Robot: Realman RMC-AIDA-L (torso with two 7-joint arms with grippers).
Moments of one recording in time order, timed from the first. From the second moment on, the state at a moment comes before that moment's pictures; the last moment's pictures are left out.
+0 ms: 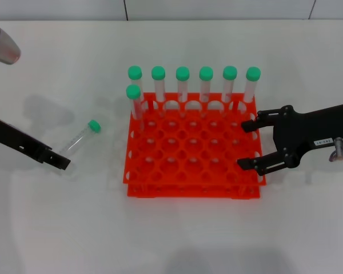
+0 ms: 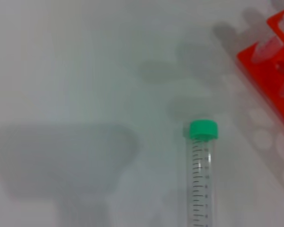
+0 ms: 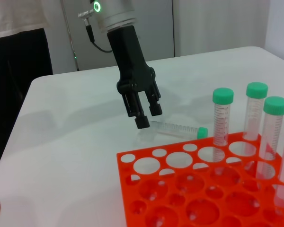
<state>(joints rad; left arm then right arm) -0.60 -2.06 0.98 1.08 2.72 1.55 -2.32 0.58 2.01 -1.12 -0.83 -1.95 -1.49 1.43</state>
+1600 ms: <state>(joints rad) -0.69 -2.06 0.99 0.93 2.81 1.47 -2.35 0.59 2.01 -1.12 -0.83 -1.95 -1.49 1.44</state>
